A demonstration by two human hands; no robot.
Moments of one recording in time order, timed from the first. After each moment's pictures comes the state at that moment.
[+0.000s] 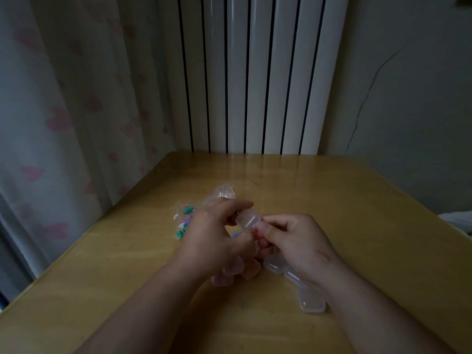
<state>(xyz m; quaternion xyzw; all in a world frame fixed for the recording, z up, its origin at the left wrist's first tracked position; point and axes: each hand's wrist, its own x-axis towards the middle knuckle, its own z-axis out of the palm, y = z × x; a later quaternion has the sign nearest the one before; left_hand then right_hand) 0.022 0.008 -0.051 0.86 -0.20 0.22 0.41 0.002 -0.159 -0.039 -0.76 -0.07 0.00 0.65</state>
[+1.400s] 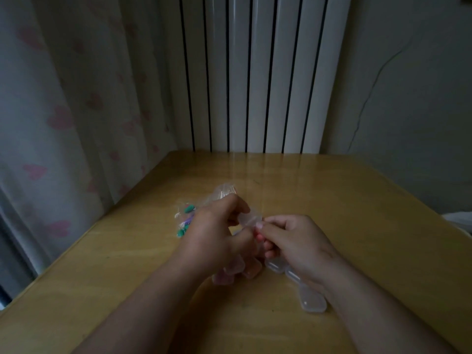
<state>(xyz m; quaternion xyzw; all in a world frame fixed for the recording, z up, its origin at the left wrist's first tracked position) 0.024 0.005 -0.050 0.86 -0.20 0.20 0.43 0.006 -0.159 -0.042 -0.76 -0.05 0.03 0.65</state>
